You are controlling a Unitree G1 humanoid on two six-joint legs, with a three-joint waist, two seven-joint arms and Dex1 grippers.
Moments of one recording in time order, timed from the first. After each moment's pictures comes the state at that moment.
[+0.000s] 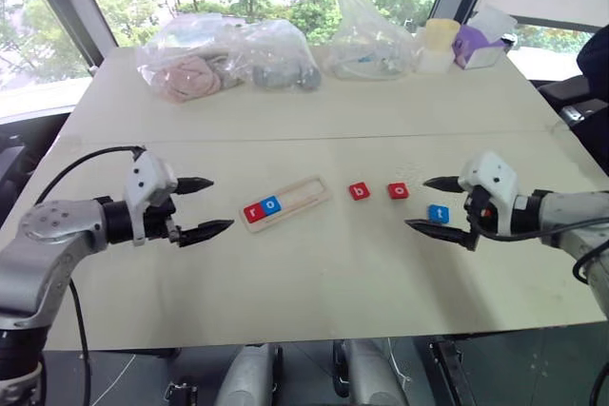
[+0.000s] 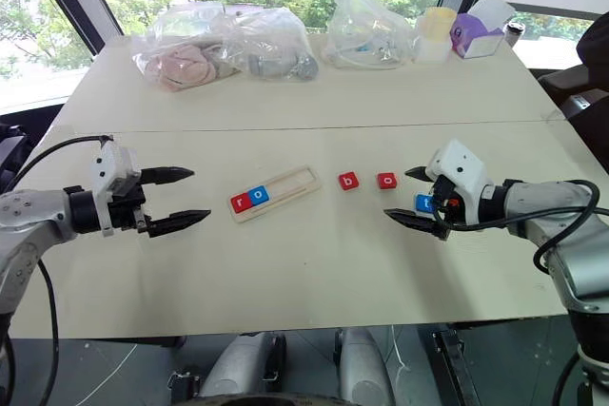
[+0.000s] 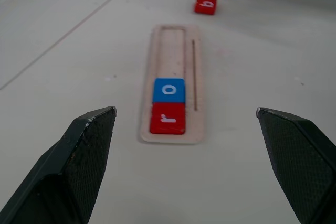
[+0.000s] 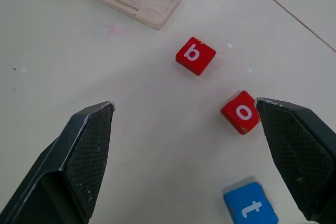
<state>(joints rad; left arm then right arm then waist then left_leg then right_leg) -0.16 0.91 0.19 -0.33 -0.54 0.54 -1.06 -0.22 -0.97 -0.15 -0.35 0.43 0.66 0.99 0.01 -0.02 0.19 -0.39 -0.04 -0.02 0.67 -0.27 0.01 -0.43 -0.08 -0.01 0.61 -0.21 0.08</state>
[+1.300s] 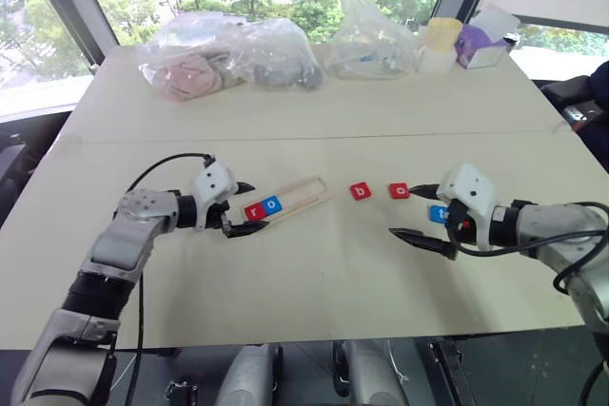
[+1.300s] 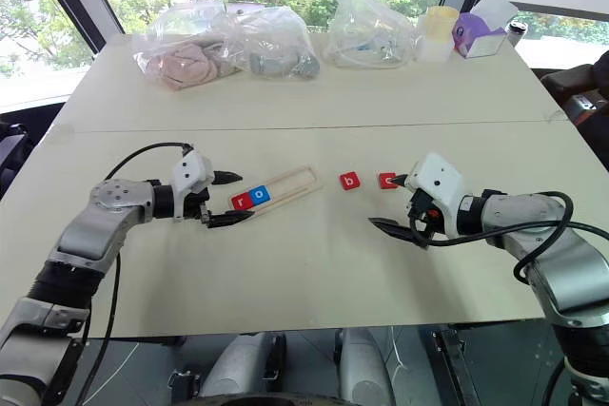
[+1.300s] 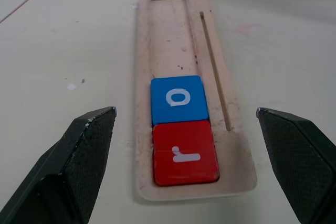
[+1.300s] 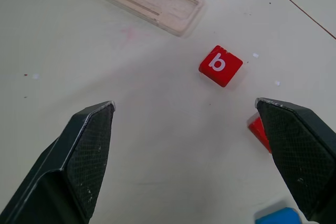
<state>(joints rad) -0.46 0.64 -0.16 0.14 -0.21 0.25 -1.05 -0.16 -0.92 -0.10 -0.48 0.43 0.68 0.86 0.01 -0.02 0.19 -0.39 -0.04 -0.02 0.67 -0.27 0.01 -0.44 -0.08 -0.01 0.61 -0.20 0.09</state>
